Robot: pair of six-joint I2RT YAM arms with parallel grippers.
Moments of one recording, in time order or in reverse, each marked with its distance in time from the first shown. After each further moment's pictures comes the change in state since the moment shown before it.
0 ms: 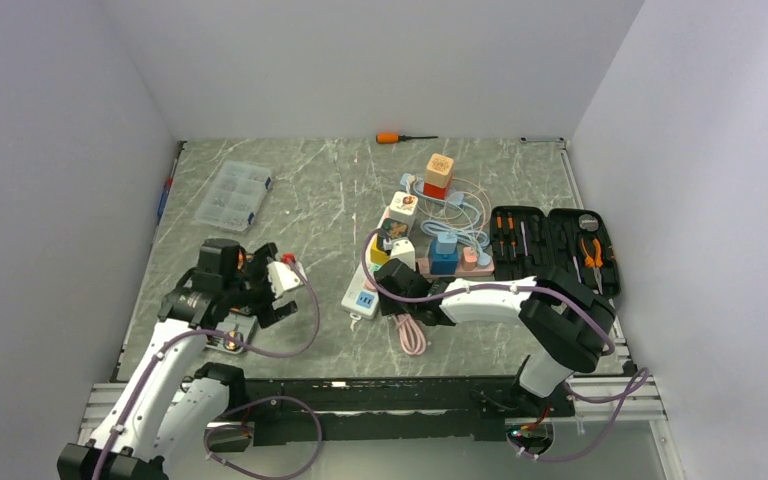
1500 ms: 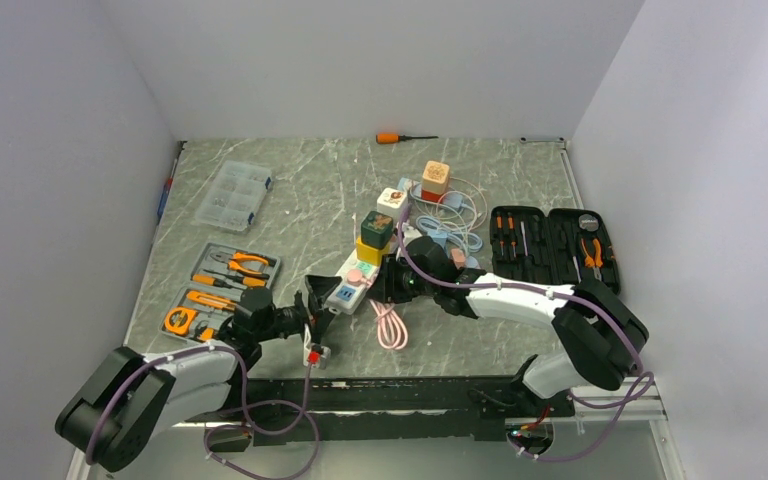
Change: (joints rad) left arm -0.340 0.254 -0.650 1.436 0.172 0.610; right arm -0.151 -0.162 -0.064 0.200 -0.557 0.121
